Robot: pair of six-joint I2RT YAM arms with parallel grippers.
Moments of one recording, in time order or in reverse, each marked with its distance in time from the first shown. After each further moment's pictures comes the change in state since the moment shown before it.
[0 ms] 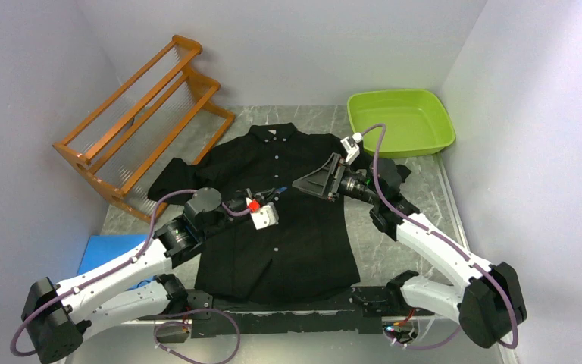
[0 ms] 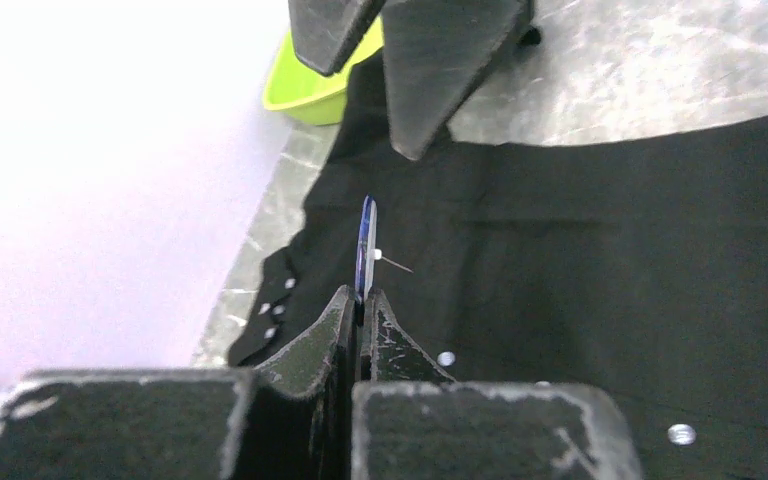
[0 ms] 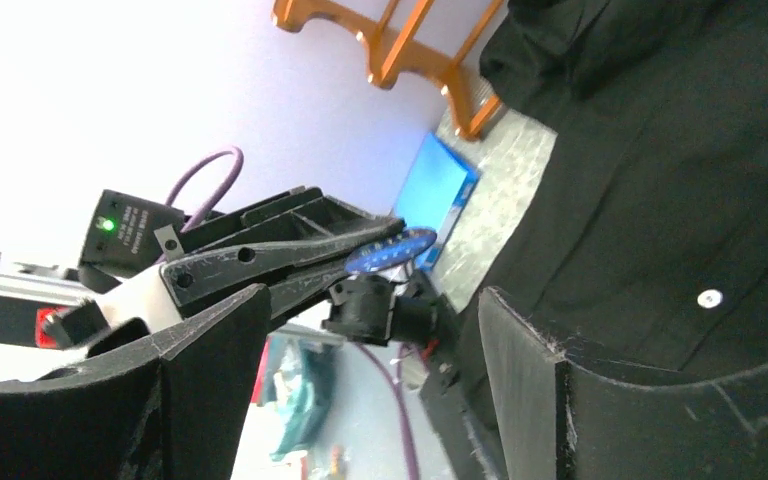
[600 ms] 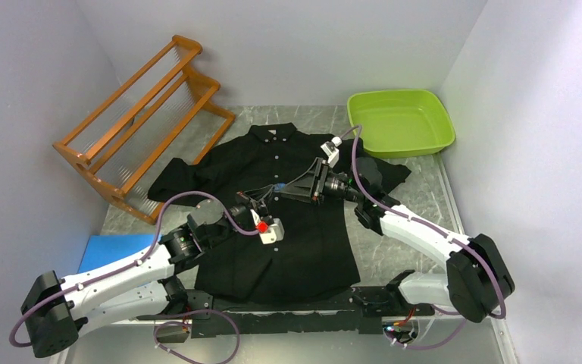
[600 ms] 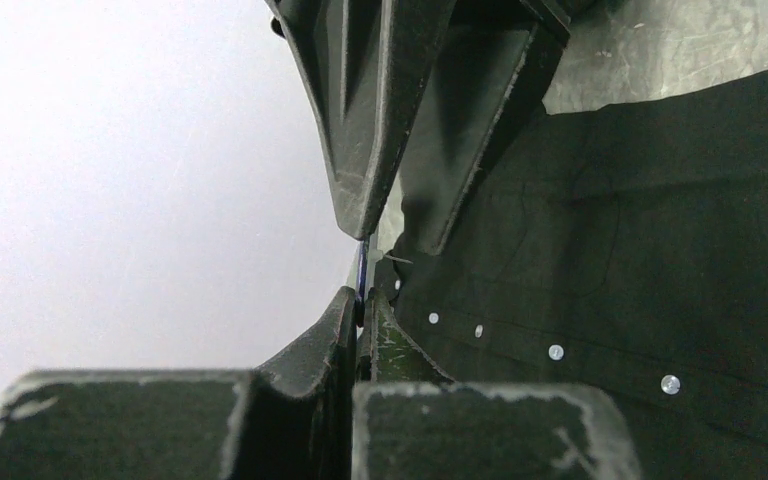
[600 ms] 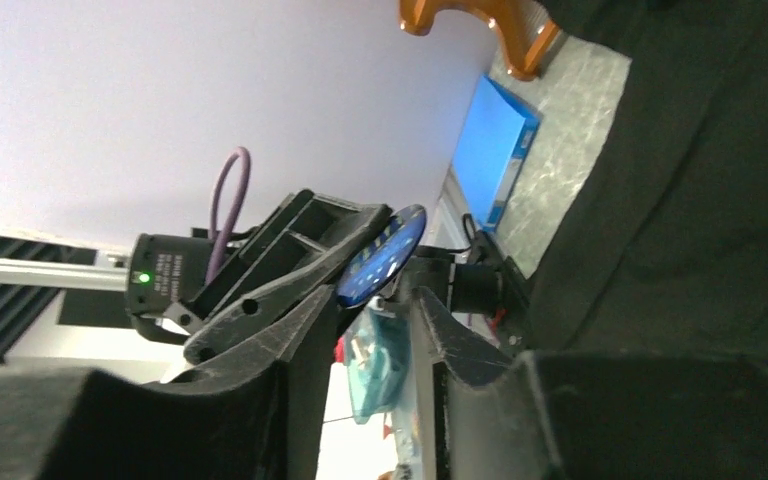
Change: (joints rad) left arm -0.101 -0.008 -0.106 0.189 -0.193 0.328; right arm 0.082 0.189 0.008 0.148 -0.053 0.223
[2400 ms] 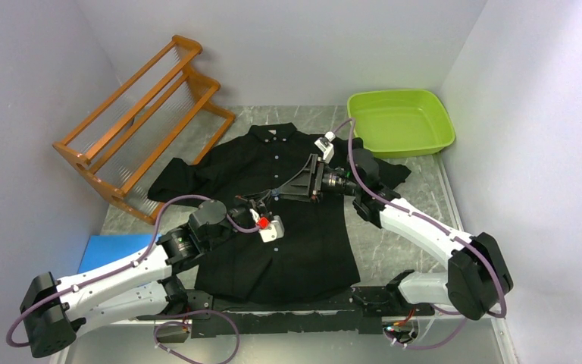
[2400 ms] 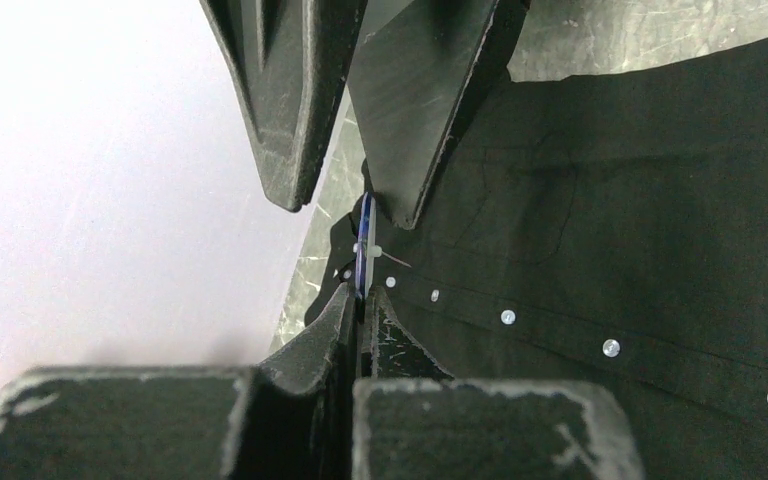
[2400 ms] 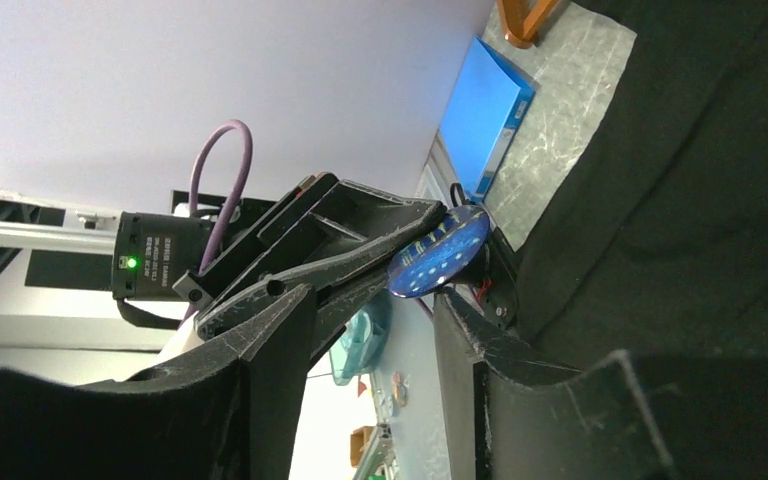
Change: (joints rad) left arm -0.022 -0.021 0.024 -0.128 -0.064 -0.103; right arm 0.000 0.024 0.100 -0.132 -0.084 -0.086
